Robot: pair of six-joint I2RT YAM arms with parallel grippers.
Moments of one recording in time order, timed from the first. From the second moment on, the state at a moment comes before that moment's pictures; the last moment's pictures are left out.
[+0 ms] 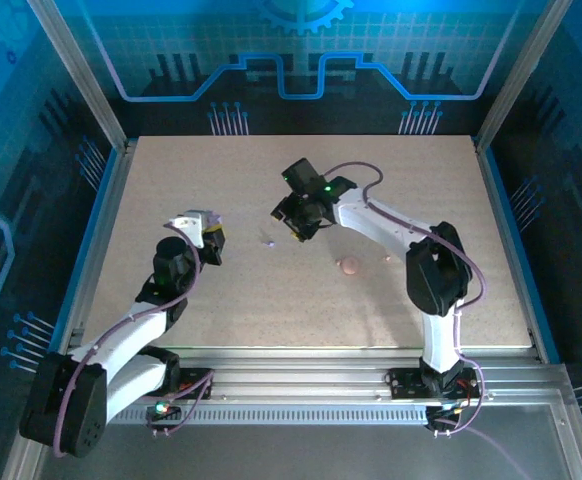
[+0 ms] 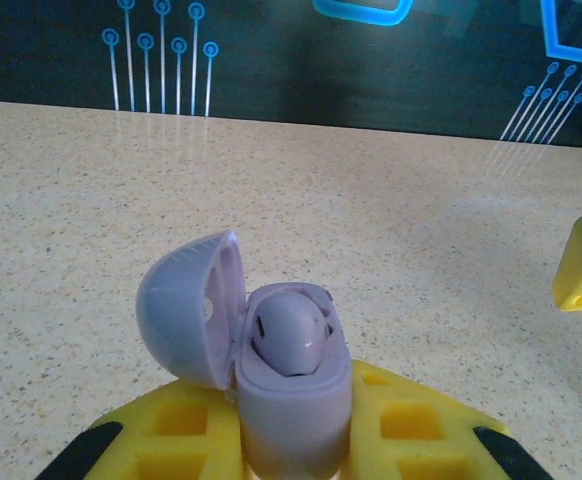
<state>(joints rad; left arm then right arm) -0.22 1.01 0.32 0.43 0.01 -0.22 0.69 1.97 1.67 -0.74 -0.12 1.38</state>
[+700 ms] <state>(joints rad) -0.18 1.04 0.33 0.44 0.01 -0.28 0.73 2.16 1.81 -0.86 -0.02 1.81</state>
